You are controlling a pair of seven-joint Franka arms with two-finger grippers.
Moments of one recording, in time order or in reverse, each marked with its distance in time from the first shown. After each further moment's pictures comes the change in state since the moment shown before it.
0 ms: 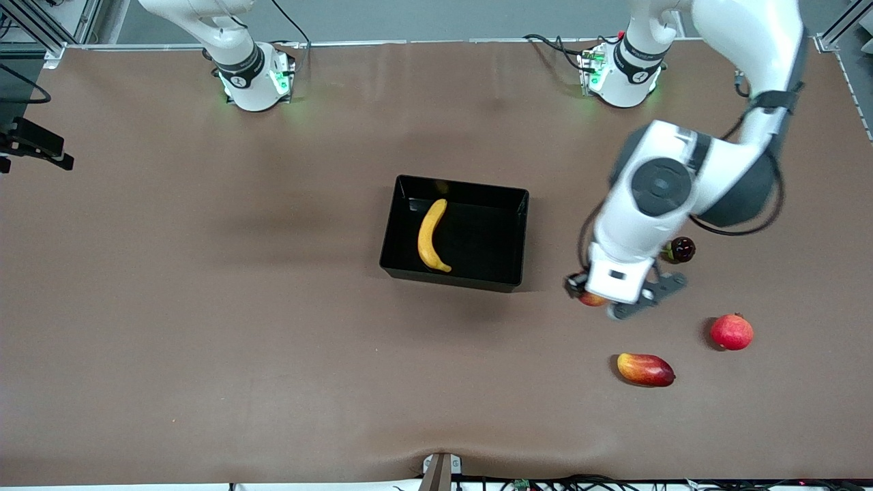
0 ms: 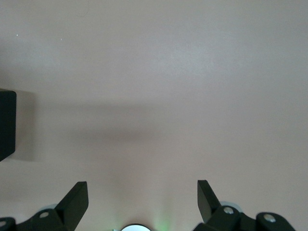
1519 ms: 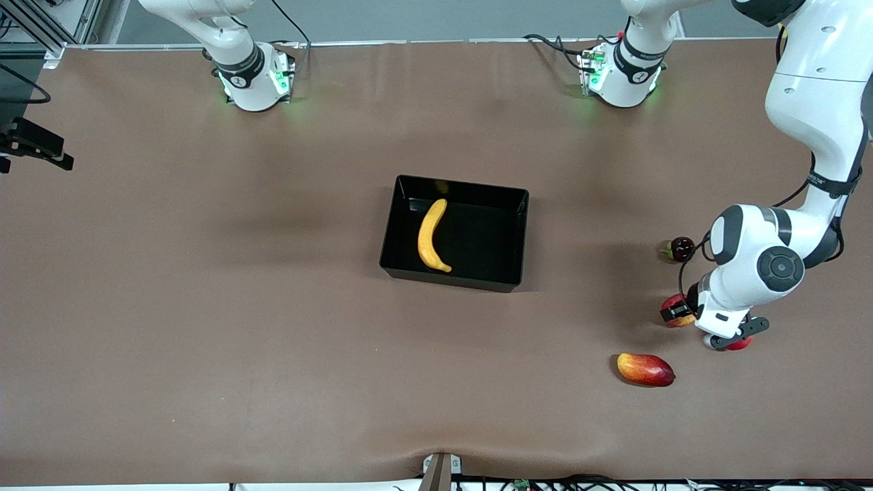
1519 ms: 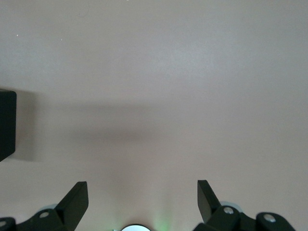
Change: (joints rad) left arm 0.382 0.199 0.009 -0.257 0.082 0.430 0.334; right arm 0.000 0.000 0.001 0.000 0.000 0.001 0.000
